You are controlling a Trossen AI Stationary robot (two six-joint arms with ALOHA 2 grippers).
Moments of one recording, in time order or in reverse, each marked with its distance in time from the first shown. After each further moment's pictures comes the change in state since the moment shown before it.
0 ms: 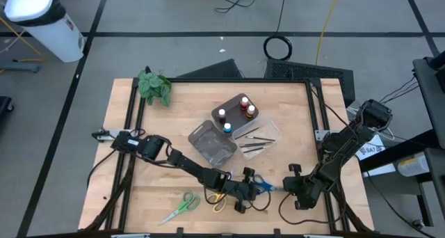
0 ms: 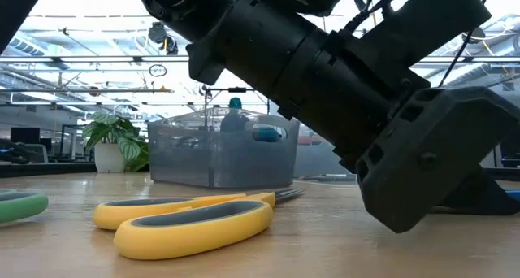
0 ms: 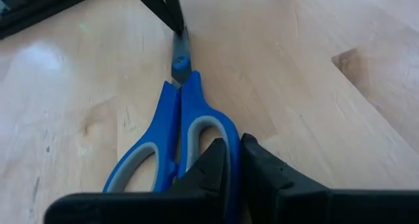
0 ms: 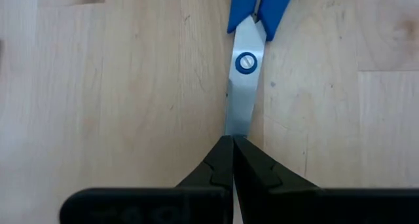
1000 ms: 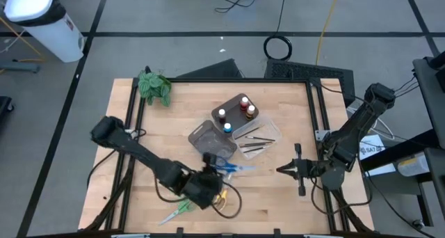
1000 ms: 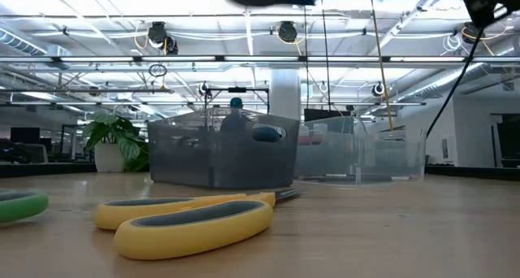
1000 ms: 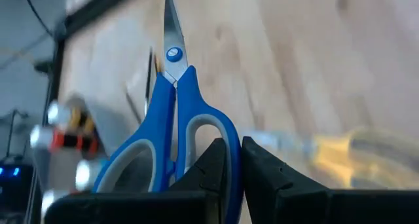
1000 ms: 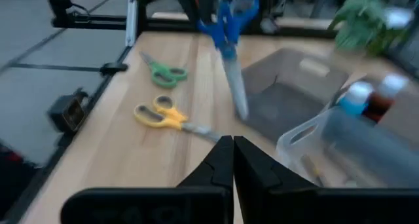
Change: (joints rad) left arm -0.166 -0.596 -0.083 -0.823 -0.368 -0.201; right arm -0.001 -0.476 0.005 0.223 0.627 -0.504
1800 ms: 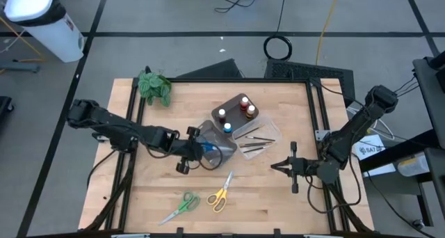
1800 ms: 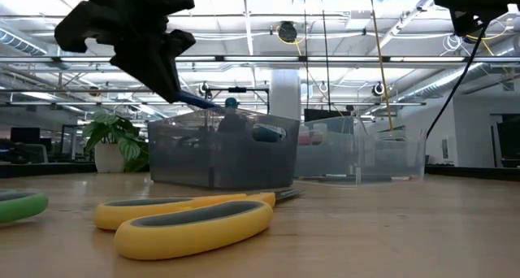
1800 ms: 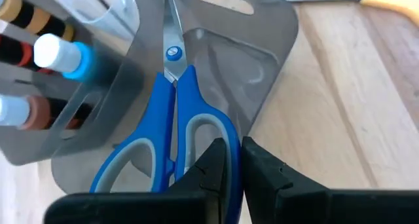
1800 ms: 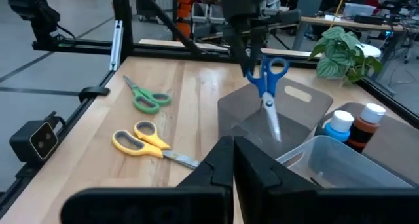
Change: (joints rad) left arm 0.299 -0.396 -0.592 0.149 0.354 0.239; right arm -0.075 0.046 -0.111 0.350 0.015 -0.186
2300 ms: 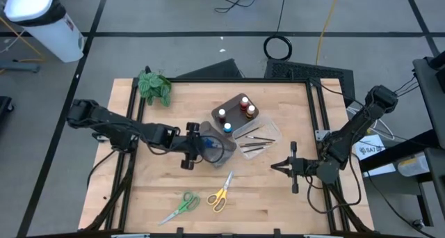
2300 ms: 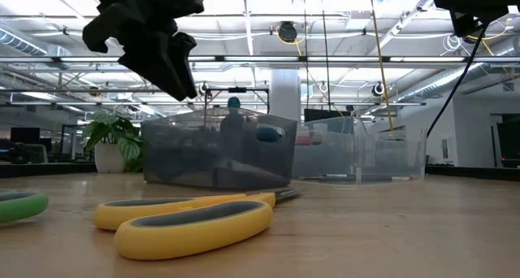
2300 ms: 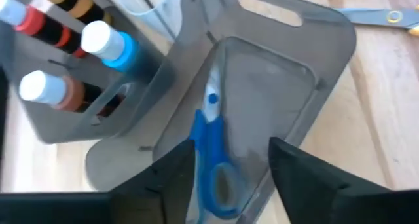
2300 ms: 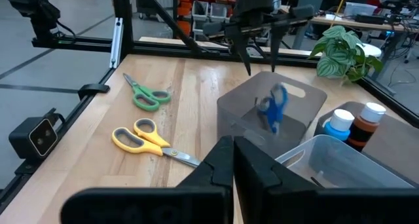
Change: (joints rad) left arm 0.035 -0.003 0.000 0.037 -0.047 -0.090; right arm -0.002 0.000 0.000 -0.009 -0.004 0.000
